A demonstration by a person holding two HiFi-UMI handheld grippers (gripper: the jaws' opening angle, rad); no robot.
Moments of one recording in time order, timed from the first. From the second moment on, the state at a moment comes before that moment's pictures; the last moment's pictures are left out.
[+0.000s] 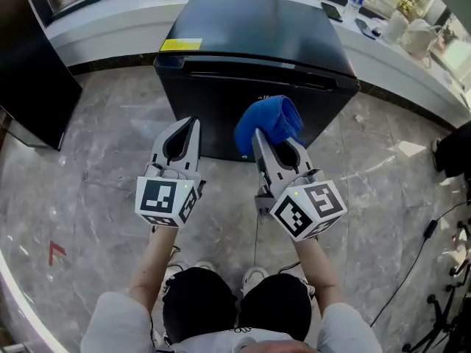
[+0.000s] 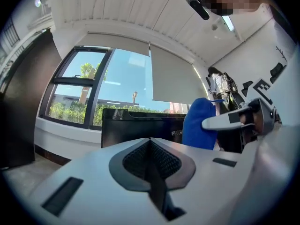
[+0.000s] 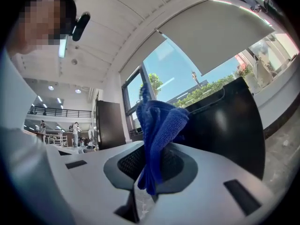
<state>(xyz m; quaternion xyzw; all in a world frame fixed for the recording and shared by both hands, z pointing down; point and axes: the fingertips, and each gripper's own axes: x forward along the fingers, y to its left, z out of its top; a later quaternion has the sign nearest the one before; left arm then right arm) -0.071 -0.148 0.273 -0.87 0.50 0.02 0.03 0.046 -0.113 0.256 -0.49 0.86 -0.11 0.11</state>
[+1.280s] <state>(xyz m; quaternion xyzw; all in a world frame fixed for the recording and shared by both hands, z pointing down) -0.146 -0.147 0.348 -0.83 0.56 0.03 0.00 -0.137 -0.220 0.249 -0.44 0.90 -0.02 0.00</state>
